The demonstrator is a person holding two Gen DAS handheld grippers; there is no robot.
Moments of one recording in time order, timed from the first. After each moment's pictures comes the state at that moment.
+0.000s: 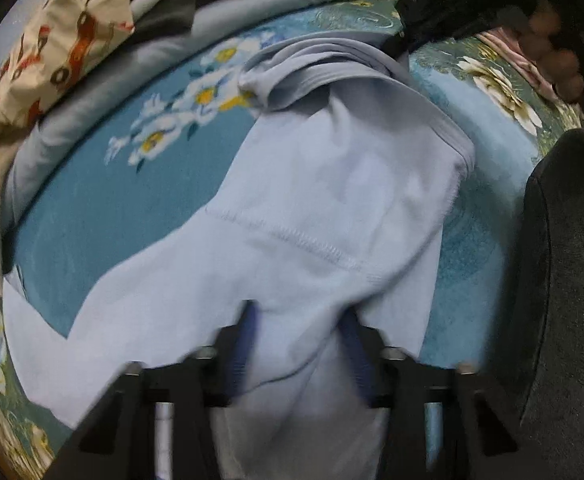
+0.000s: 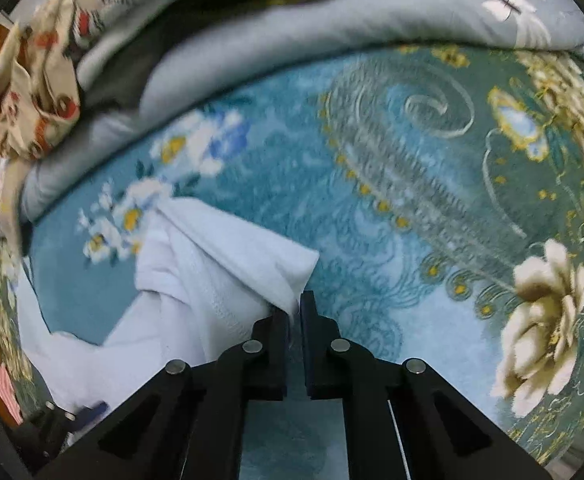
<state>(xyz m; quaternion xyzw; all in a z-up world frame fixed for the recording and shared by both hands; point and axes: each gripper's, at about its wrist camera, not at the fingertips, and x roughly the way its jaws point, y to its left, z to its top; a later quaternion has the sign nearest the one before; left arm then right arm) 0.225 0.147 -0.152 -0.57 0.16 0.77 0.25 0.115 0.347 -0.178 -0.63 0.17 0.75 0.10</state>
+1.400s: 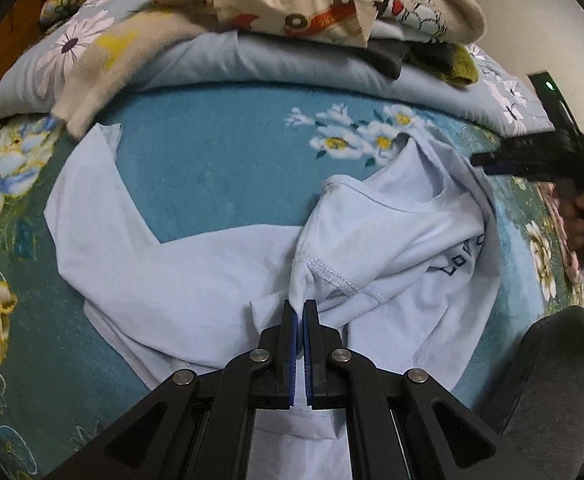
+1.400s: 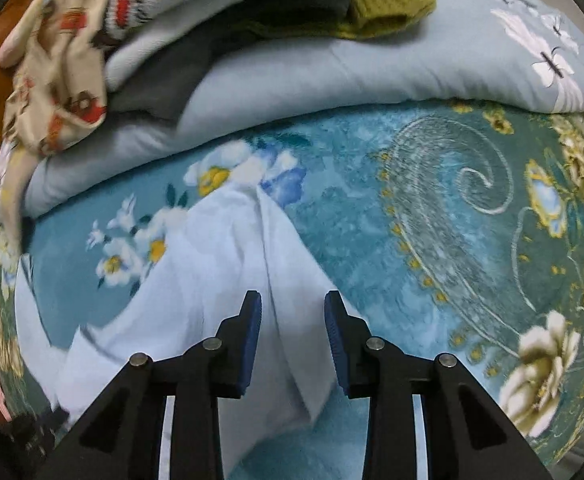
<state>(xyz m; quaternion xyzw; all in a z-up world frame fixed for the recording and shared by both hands) 0.210 0.024 -0.134 -0.57 -0.09 0.81 0.09 0.067 0.325 -0.188 -0.64 0.12 0.76 0.07</state>
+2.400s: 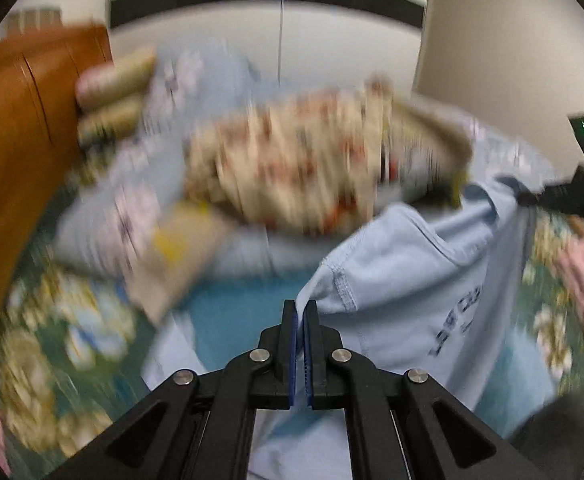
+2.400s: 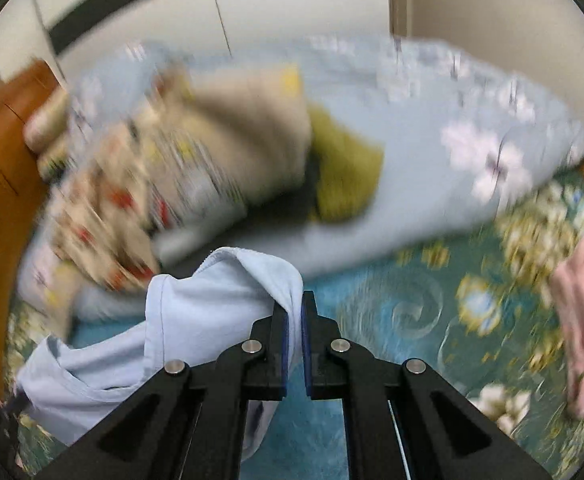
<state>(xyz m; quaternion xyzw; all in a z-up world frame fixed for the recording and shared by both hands) 0.165 0.002 0.044 -0.35 -0.02 0.93 0.03 0.072 0.364 -0.013 -0.44 0.13 0.88 0.10</state>
